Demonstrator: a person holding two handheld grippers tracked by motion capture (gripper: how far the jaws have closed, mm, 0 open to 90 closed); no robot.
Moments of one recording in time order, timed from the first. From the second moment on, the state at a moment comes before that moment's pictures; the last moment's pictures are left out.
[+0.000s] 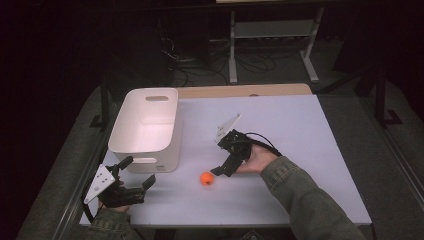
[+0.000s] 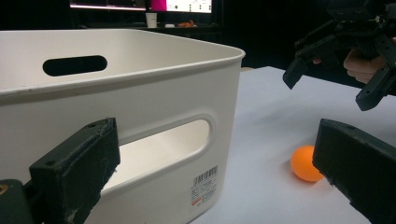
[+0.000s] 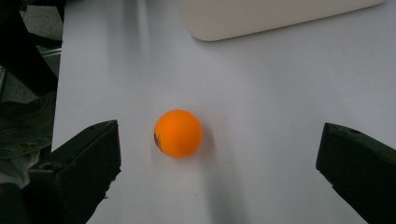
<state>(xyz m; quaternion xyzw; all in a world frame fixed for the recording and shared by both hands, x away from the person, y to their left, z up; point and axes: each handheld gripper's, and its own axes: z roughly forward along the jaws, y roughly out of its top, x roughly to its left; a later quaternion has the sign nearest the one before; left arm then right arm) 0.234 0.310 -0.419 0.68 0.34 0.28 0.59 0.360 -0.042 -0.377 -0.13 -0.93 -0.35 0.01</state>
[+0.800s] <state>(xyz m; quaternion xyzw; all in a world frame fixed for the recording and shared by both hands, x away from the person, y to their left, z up) 0.234 0.312 -0.418 0.67 0.34 0.28 0.59 0.358 -0.024 -0.388 -0.11 -0.93 -0.34 0.02</state>
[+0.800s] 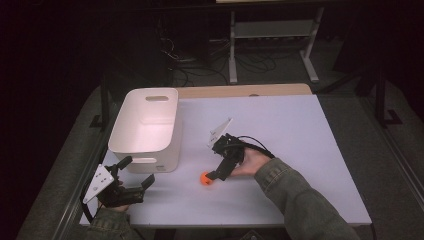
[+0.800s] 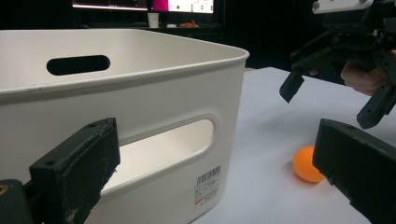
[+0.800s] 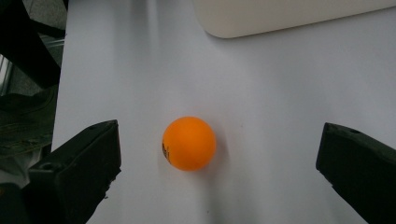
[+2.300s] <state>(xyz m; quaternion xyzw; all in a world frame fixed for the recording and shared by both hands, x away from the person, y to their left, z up) 0.233 0.310 -0.418 0.68 0.33 0.29 0.59 0.359 0.004 -0.417 -0.07 -0.95 -0.29 0.05</state>
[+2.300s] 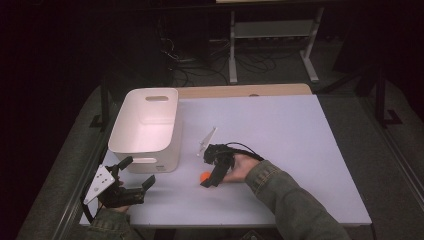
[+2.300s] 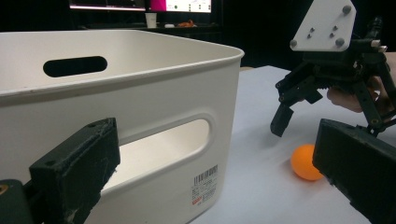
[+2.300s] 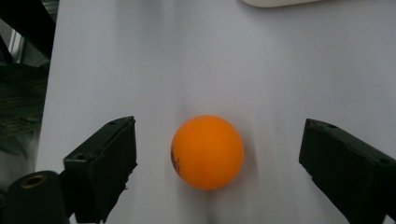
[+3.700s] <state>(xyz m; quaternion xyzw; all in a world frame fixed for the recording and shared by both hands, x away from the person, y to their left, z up) 0.233 0.309 -0.419 0.68 0.33 0.28 0.59 0.354 0.012 -0.423 -0.05 -0.96 -0.25 0.07</state>
